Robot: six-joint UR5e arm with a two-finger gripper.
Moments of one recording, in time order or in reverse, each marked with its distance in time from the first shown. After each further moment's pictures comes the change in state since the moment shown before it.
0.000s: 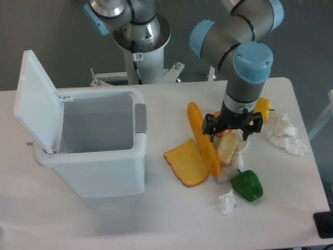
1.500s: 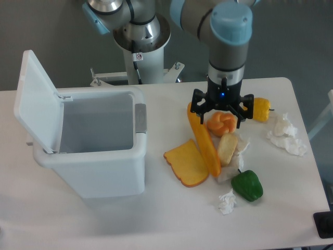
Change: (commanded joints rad) arm -0.008 0.123 -0.052 0.014 -0.046 0.169
